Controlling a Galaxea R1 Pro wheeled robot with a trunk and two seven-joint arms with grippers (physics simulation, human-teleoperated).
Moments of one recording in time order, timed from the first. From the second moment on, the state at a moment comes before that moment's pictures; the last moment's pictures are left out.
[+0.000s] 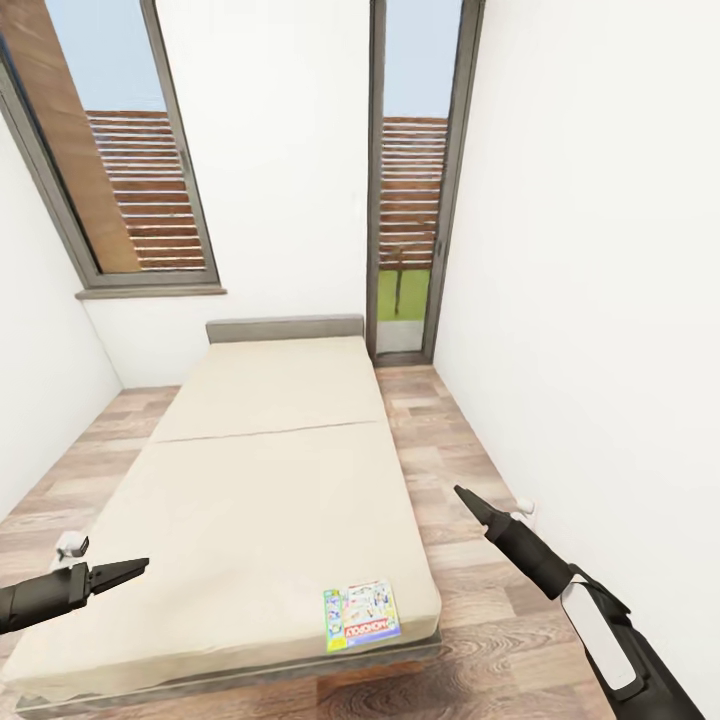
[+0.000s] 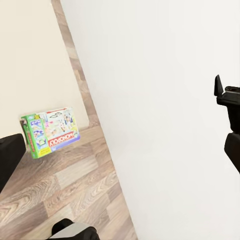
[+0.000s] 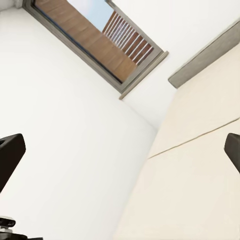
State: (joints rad) left arm -0.44 0.50 0.44 -0.78 -0.03 0.72 -1.57; right arm -0.36 -0.17 -0.05 -1.06 -0.83 0.25 0.88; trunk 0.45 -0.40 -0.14
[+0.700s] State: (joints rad) left arm -0.44 0.50 0.44 -0.78 -0.03 0.72 -1.57; right arm -0.36 -0.17 -0.05 -1.06 -0.82 0.25 0.88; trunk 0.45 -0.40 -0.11
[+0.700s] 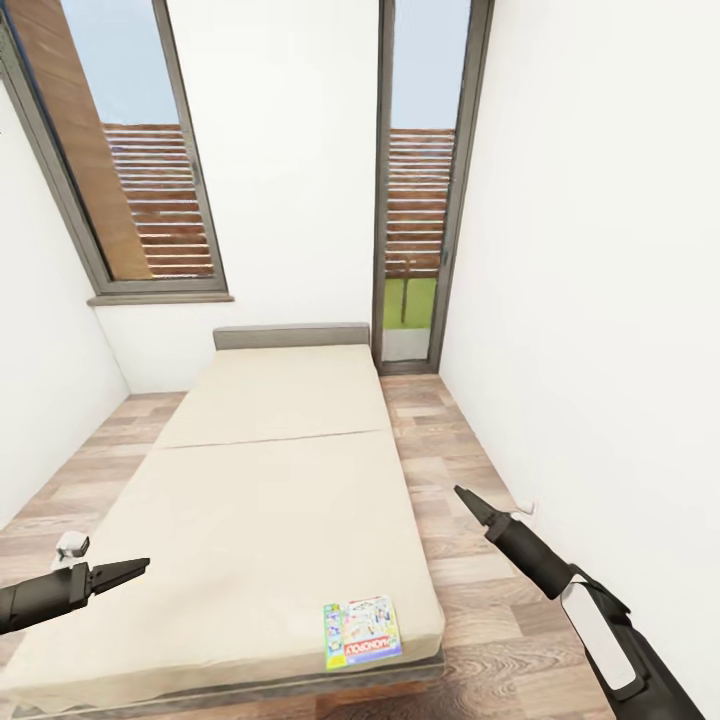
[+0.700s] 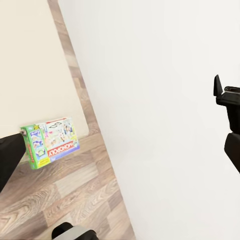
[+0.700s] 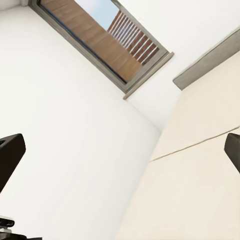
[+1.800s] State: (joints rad) left arm -0.44 0.50 0.44 -0.78 -0.03 0.72 -1.57; right arm -0.36 -0.17 -0.05 -1.06 -0.82 0.25 0.86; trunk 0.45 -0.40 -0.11
